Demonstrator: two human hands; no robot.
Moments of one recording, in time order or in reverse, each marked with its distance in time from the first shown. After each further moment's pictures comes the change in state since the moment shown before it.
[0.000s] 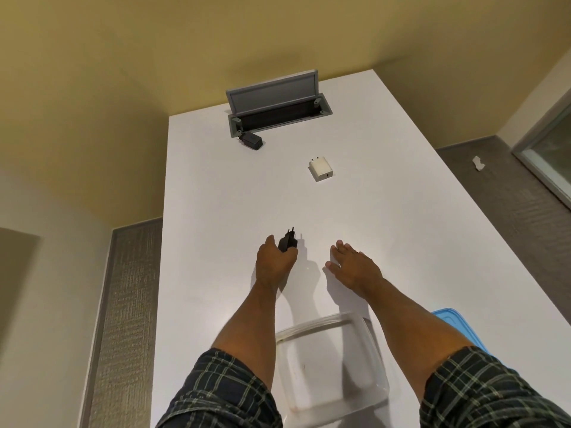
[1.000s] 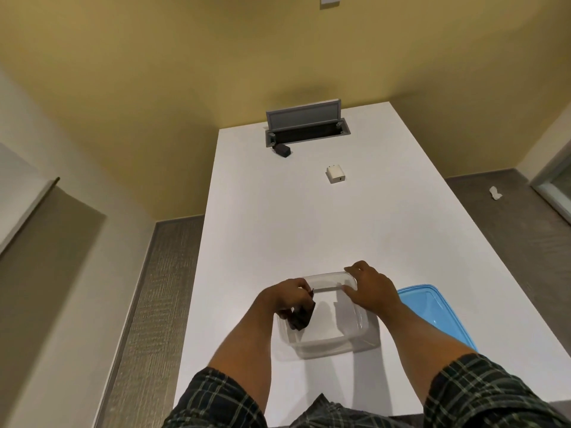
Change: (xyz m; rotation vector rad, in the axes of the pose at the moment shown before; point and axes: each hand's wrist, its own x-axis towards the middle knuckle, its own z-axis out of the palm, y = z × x) left_hand -0.202 -0.019 -0.040 0.207 -0.571 -0.173; right_hand -0.164 0.002 0.018 -0.006 0.196 -0.117
